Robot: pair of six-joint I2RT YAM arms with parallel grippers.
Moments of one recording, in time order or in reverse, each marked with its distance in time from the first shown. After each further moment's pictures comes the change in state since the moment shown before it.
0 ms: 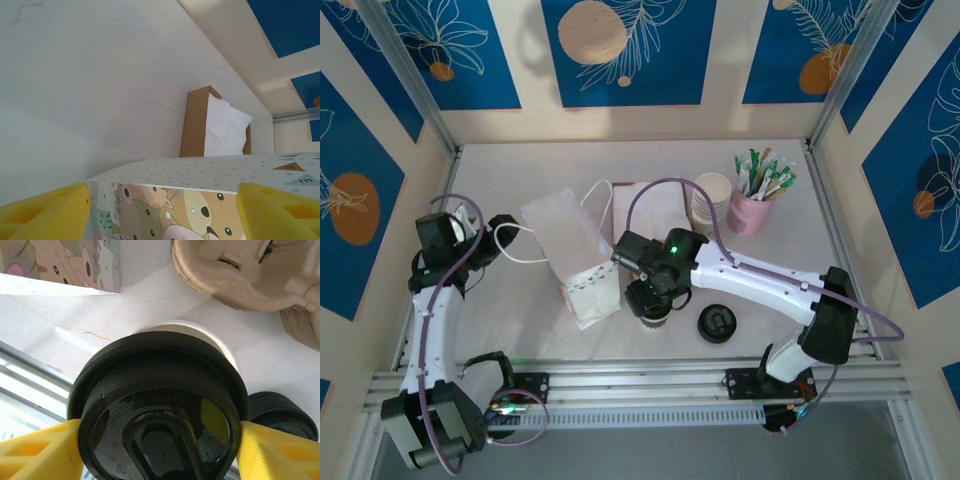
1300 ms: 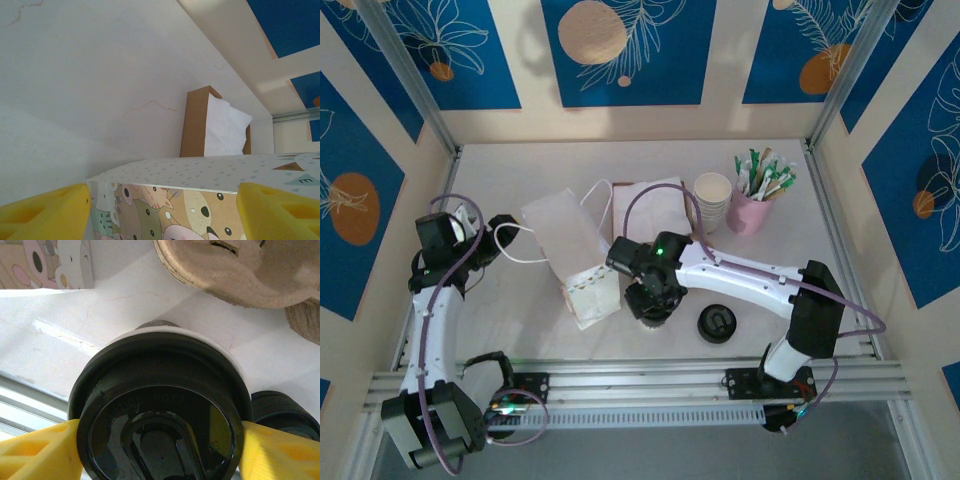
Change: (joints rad) left arm 0.000 -0.001 0.000 0.000 0.000 0.000; right arm -0.013 0.071 -0.039 0.029 0.011 0.033
